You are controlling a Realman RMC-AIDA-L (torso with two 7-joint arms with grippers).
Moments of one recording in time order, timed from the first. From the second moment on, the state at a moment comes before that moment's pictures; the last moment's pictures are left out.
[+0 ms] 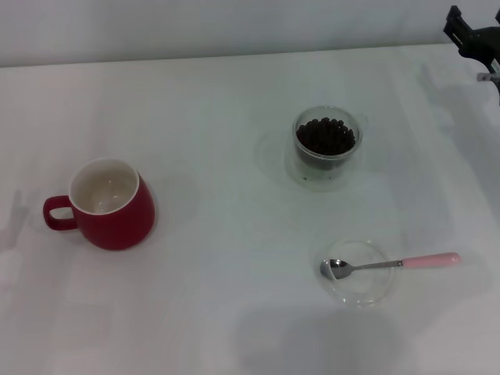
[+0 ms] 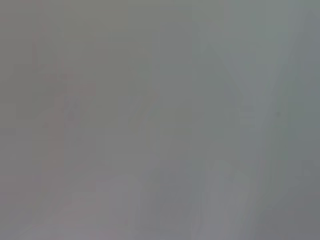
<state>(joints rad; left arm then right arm) -0.23 -2.08 2.37 0.13 -0.85 1.40 -0.36 0.61 2.03 -1.13 -0.07 -0.11 -0.87 0.31</state>
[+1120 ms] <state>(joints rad) -0.16 -2.07 2.37 0.00 -0.62 1.51 -0.40 0.62 2.02 -1.13 -0.09 -0.11 -0.85 0.32</state>
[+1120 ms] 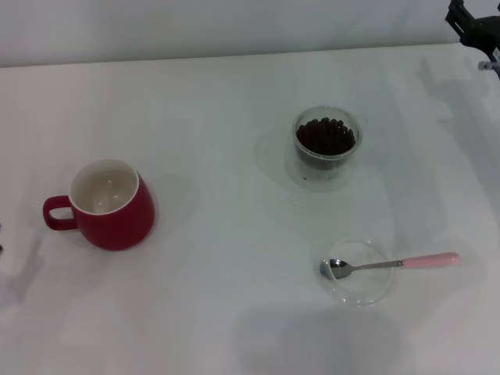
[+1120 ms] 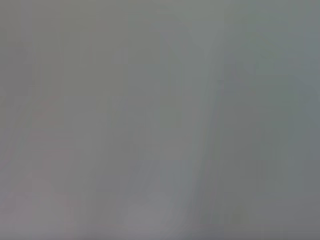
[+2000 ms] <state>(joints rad) -0.26 -2.08 2.38 -0.06 -0.49 1.36 -0.42 0.65 2.03 -1.13 -0.11 -0.11 -0.85 0.32</state>
